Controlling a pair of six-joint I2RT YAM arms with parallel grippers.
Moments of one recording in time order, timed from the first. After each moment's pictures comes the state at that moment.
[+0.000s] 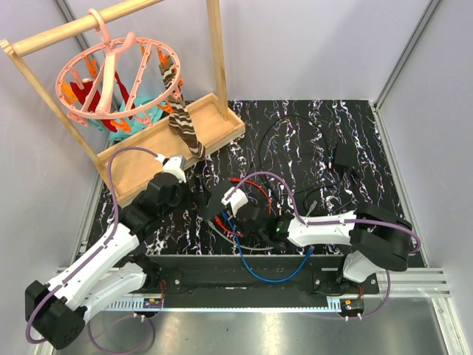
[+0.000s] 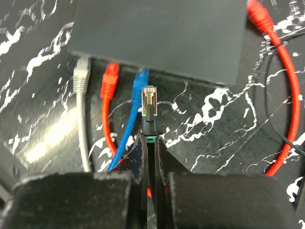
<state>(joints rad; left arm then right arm) -0.57 0.81 0.64 -0.39 -0.10 -0.46 1.17 1.55 0.72 0.17 0.33 0.17</state>
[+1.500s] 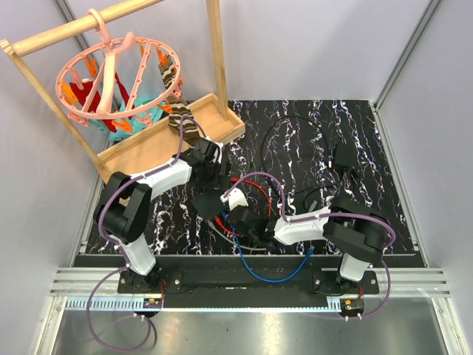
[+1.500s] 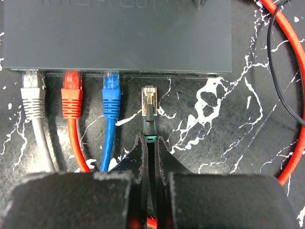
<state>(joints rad) -0.49 1.73 1.10 -0.43 0.11 -0.29 1.18 1.72 0.77 0.21 0.49 0.32</state>
